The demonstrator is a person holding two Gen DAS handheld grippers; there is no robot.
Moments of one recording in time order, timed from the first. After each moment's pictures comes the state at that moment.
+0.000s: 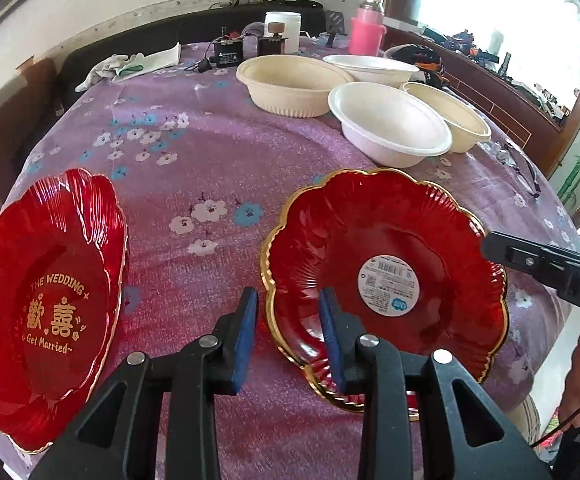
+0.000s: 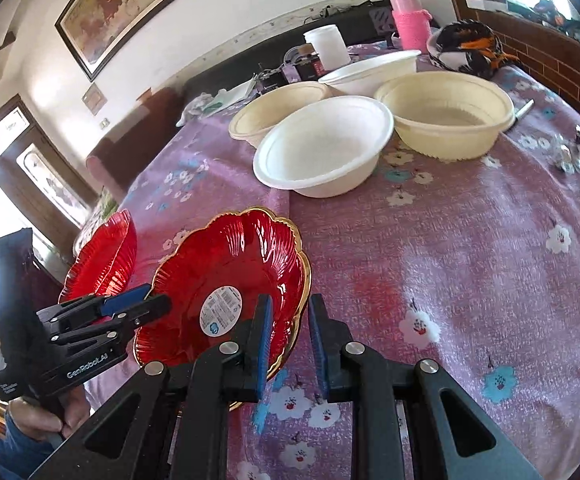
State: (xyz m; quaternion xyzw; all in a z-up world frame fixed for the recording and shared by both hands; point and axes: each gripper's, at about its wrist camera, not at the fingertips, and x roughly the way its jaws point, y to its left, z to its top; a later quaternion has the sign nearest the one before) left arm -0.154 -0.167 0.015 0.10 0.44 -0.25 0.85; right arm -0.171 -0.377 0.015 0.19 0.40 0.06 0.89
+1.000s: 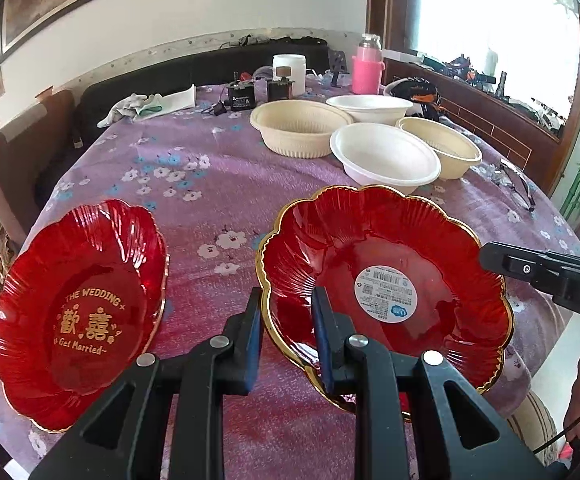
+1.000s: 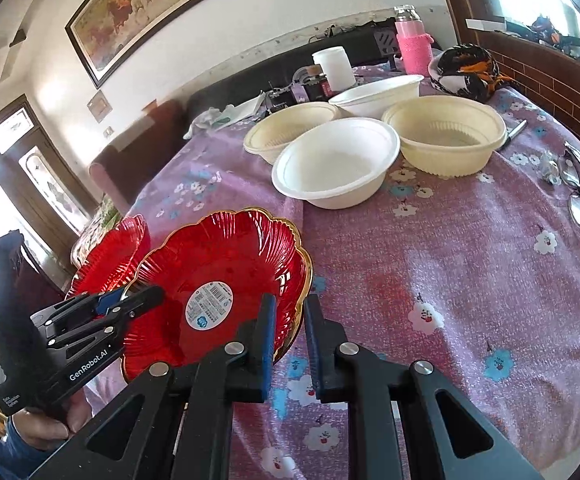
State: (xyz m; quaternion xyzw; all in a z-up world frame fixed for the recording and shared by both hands) left arm -0.180 -0.156 0.039 0.10 0.37 -0.24 0.89; right arm -0.196 -0.359 0.034 0.17 0.37 0.05 0.91
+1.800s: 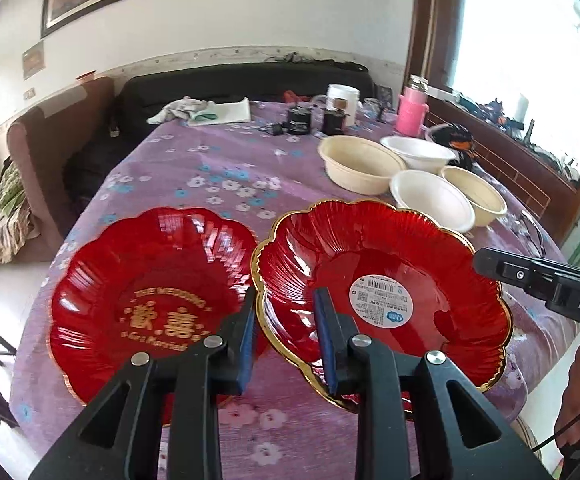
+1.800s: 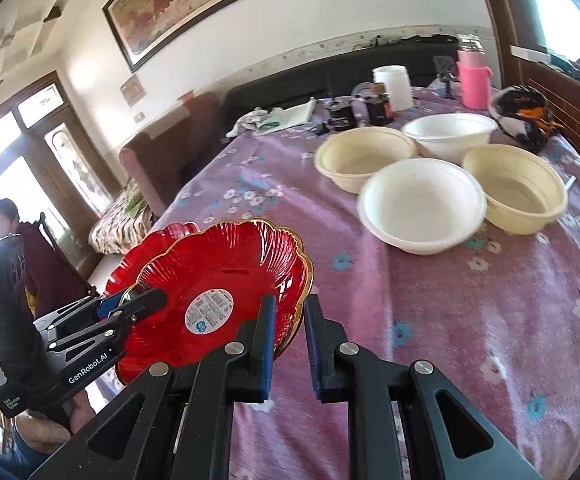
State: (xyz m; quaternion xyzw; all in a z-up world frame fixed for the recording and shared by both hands) left arm -0.173 -0.083 0.073 0.04 0.35 -0.19 0.92; right arm -0.162 -0.300 0.072 0.13 0.36 0.11 0.92
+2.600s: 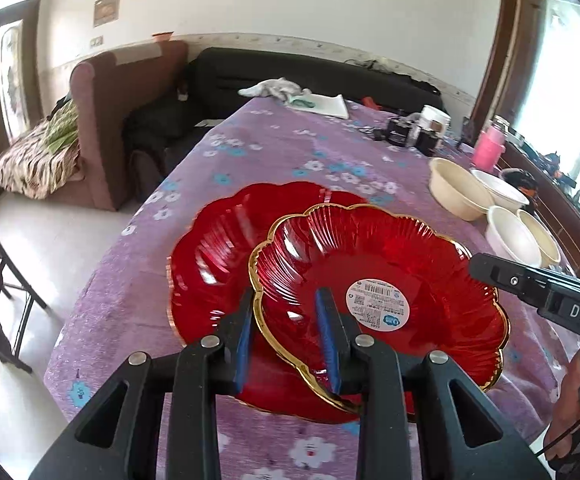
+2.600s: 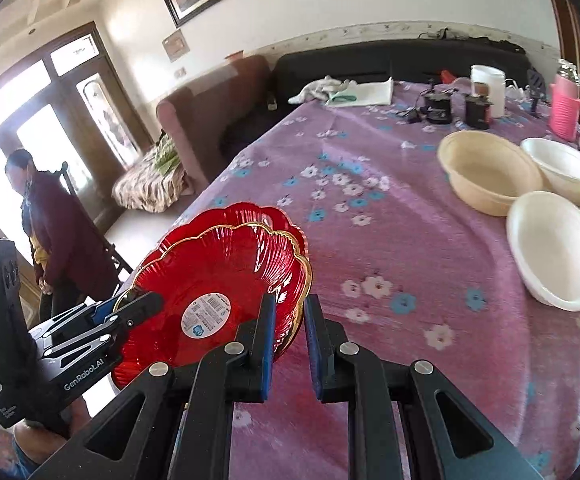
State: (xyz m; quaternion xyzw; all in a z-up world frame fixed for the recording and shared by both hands) left arm -0.147 0.033 0.054 -0.04 0.37 -0.09 0.92; right arm -0.089 -0.182 0.060 0.08 0.40 0.18 0.90
